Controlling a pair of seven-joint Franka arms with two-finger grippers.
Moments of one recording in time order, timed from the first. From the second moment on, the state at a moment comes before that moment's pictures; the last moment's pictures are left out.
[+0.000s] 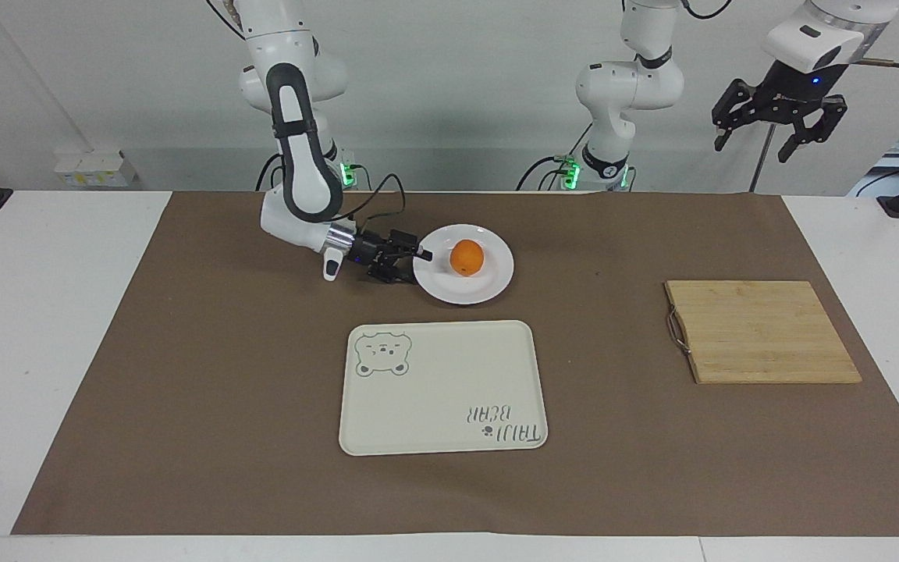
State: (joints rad) left arm -0.07 -0.12 0.04 -1.50 -0.01 1.36 0.26; right arm 0.31 0.11 -0.02 -2.49 1.64 2.17 -0.98
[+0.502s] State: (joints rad) left arm -0.06 -0.11 0.04 -1.50 -0.01 1.36 0.26; right arm 0.31 0.11 -0.02 -2.49 1.65 2.18 -0.98
